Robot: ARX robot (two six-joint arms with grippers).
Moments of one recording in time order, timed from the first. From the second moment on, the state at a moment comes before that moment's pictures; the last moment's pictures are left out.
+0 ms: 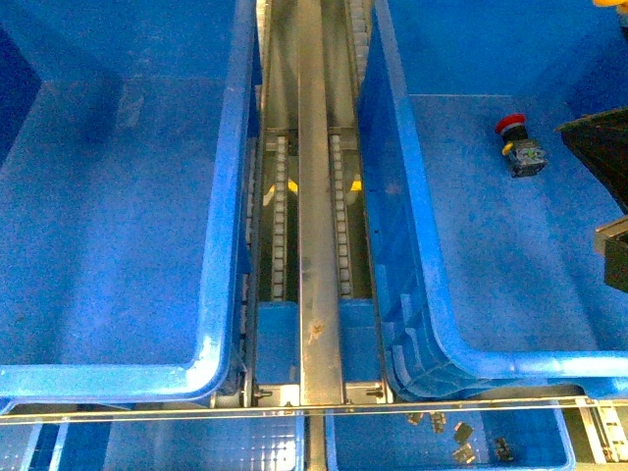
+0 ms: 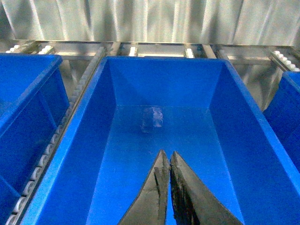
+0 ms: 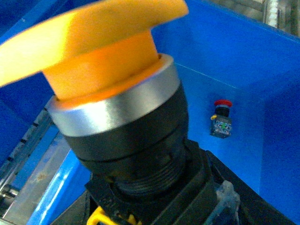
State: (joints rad) left arm 0.00 0.01 0.02 0.00 0.00 -0.01; right arm 0.45 1.11 0.35 0.40 0.22 -0.17
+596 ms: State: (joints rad) left arm 0.00 0.01 0.02 0.00 0.00 -0.01; right arm 0.18 1.44 0.50 0.49 0.04 -0.11
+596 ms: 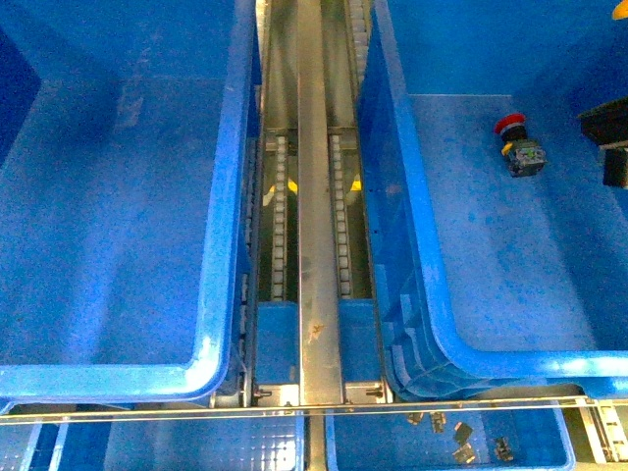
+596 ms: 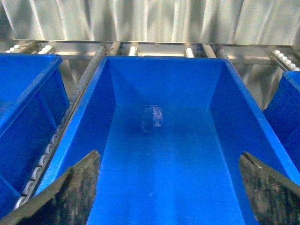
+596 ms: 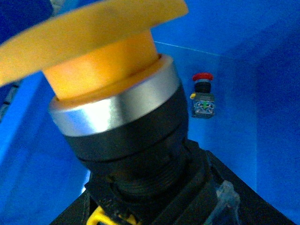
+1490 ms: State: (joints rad) left arm 0.00 0.01 0.02 0.00 0.00 -0.01; right arm 0.02 2.16 1.20 0.27 0.19 -0.02
